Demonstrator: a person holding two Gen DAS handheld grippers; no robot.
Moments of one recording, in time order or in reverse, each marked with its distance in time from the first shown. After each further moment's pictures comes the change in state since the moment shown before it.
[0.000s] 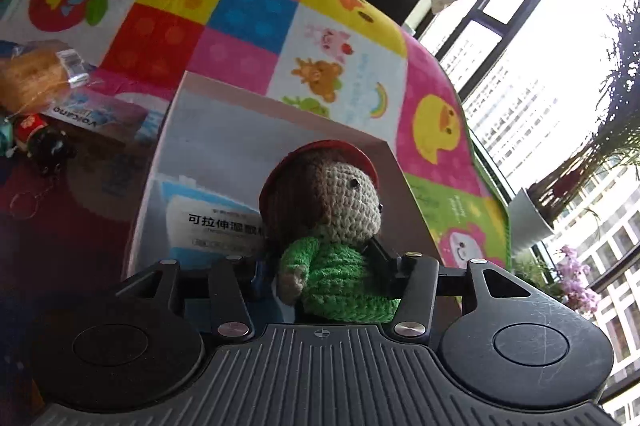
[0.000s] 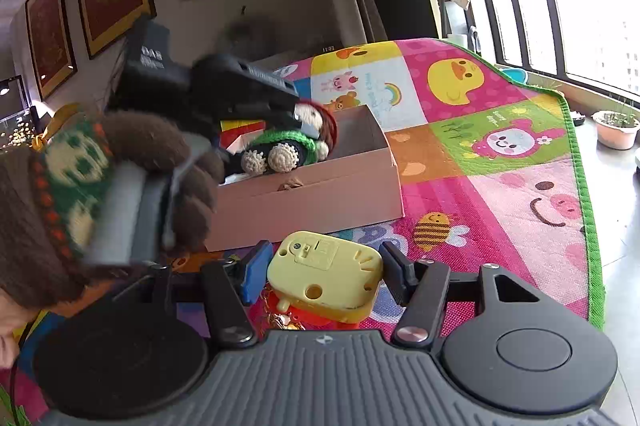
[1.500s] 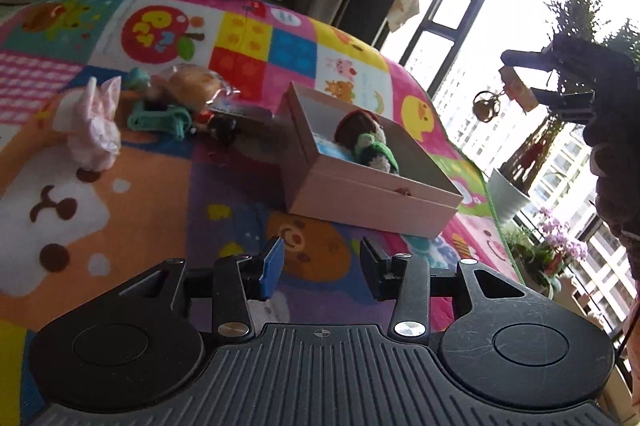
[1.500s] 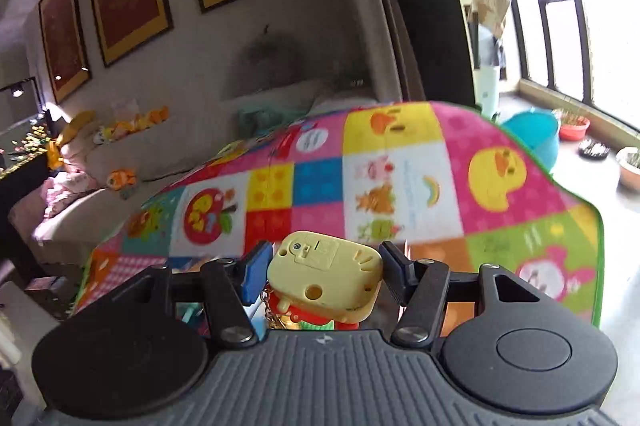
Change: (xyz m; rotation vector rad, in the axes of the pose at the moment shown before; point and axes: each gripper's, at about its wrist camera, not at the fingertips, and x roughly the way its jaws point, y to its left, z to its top) left arm -0.179 0.123 -0.077 0.130 -0.094 -0.092; right arm 0.031 0.037 0.190 -0.054 0.007 0.033
